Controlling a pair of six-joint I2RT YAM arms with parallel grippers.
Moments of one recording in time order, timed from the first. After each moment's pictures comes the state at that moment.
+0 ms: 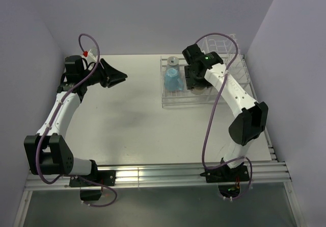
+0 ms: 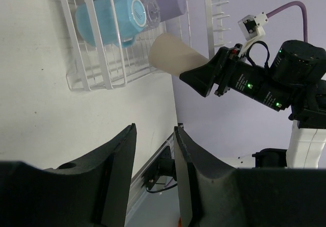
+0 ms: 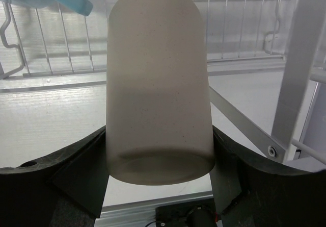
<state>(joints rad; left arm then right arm) -0.01 1.38 1.15 -0.19 0.90 -0.86 0.44 1.74 1.79 -1.23 0.38 0.33</state>
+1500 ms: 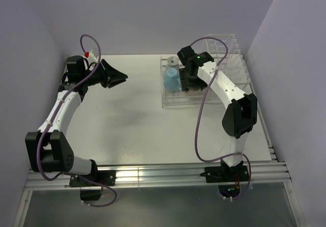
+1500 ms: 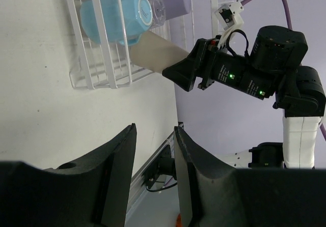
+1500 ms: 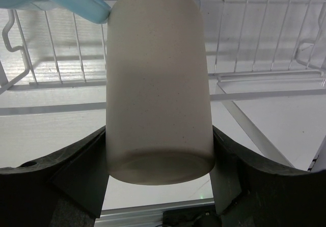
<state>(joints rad) -0.01 1.41 1.15 -0.18 0.90 -0.85 0.44 1.87 1.81 -1.19 0.31 0.32</state>
